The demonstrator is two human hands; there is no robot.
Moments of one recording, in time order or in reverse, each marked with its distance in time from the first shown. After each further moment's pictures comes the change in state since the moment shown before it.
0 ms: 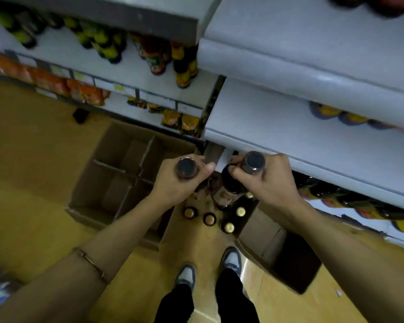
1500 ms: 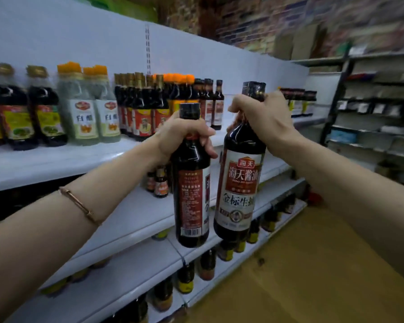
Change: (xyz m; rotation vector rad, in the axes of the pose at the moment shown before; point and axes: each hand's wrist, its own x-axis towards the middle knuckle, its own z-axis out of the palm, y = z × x) left_hand -0.247 0.670 0.337 -0.372 -1.331 0.815; right_hand -0.425 -0.279 -0.617 -0.195 1.240 0.067
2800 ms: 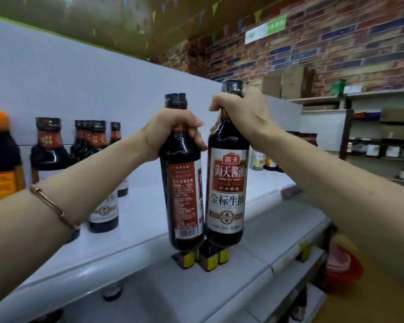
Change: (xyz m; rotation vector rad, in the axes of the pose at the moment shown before) left_hand 0.629 -0.190 -0.033 0.079 0.093 0.063; right_hand 0.530 0.391 -0.133 0.043 -0.010 -0.147
